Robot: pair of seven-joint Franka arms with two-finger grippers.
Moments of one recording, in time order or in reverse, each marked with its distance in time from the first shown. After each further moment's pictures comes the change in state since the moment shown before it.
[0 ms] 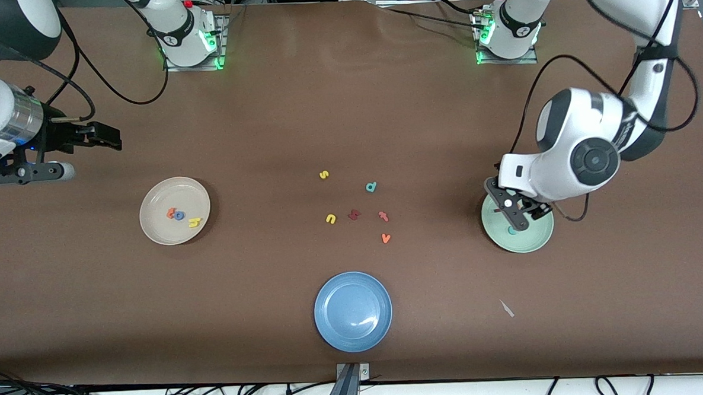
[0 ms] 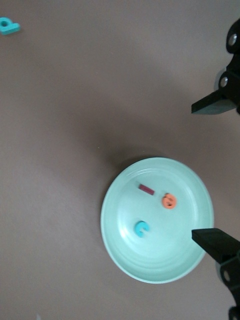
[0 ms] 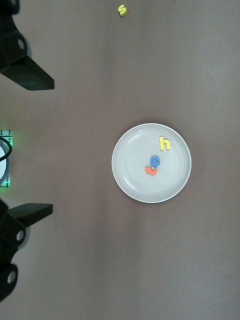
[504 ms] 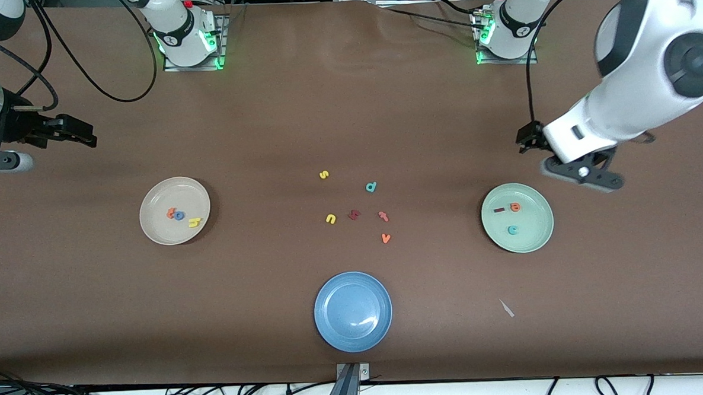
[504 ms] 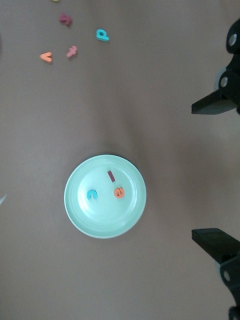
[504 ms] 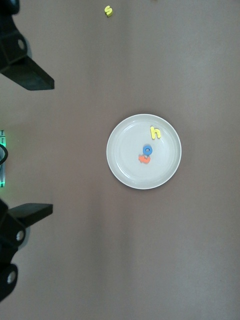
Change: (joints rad) left arm 0.002 -0.173 0.020 0.168 -0.018 -0.278 -0.604; right arm -0.056 -0.039 0.000 -0.015 0.000 0.013 0.002
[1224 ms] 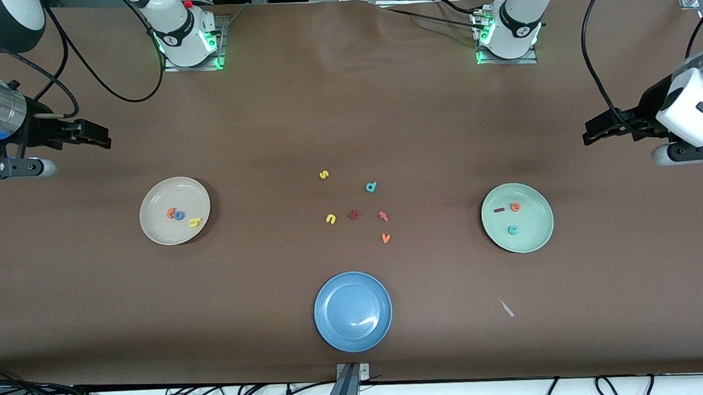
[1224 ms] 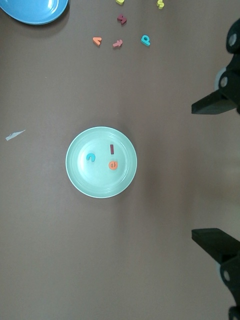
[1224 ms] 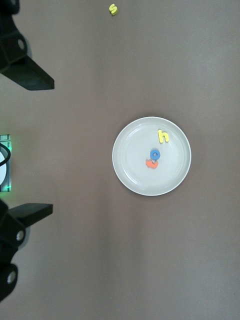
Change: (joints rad) left arm 0.151 -0.043 -0.006 0.086 -0.041 -0.090 -0.175; right arm 0.013 0.026 0.022 -0.005 0.000 -0.012 0.042
